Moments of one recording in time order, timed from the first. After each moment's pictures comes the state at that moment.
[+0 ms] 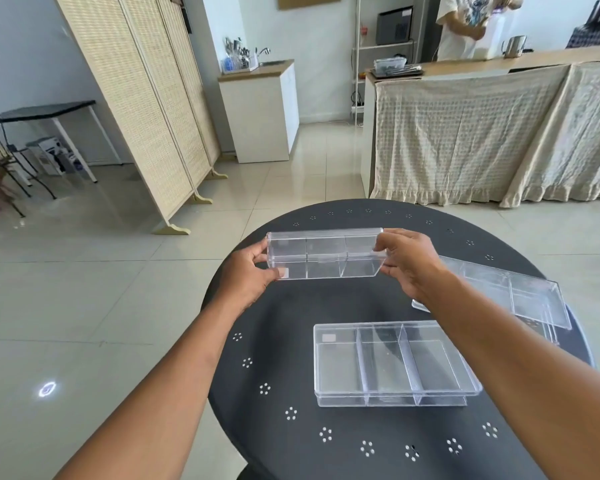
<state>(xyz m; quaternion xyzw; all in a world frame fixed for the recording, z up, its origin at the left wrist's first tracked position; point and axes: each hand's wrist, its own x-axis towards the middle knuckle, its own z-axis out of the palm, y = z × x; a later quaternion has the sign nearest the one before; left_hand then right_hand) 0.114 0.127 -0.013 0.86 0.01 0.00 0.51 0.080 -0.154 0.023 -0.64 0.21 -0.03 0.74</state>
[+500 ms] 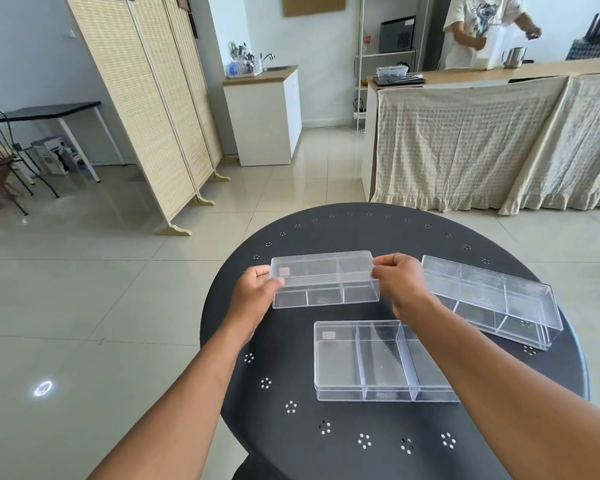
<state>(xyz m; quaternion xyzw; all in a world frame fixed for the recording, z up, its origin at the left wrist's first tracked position) 0.072 0.112 -0.031 0.78 0.08 -0.01 0.62 0.071 -0.146 -0.020 -0.75 0.24 -0.07 0.62</state>
